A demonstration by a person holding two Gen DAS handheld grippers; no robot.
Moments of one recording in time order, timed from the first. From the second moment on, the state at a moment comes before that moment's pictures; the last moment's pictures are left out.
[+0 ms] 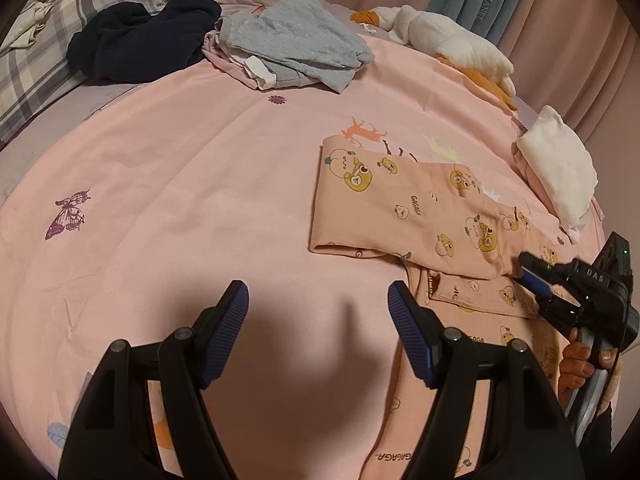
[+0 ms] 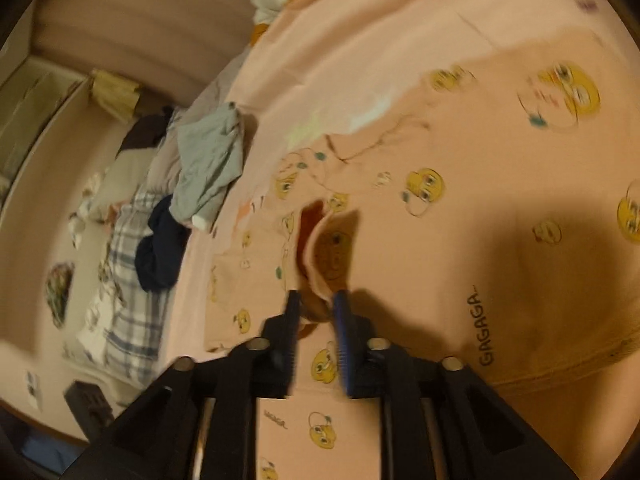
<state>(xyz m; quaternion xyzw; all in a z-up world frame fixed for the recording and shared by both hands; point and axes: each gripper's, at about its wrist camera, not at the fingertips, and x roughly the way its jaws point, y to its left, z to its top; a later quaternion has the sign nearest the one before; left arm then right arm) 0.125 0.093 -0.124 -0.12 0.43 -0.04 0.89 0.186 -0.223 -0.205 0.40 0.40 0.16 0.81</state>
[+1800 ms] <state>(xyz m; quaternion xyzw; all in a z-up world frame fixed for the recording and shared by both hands) 0.184 -0.024 -0.156 -0.01 0.47 -0.16 0.87 0.141 -0.325 -0.187 0.20 0.42 -0.02 0.88</state>
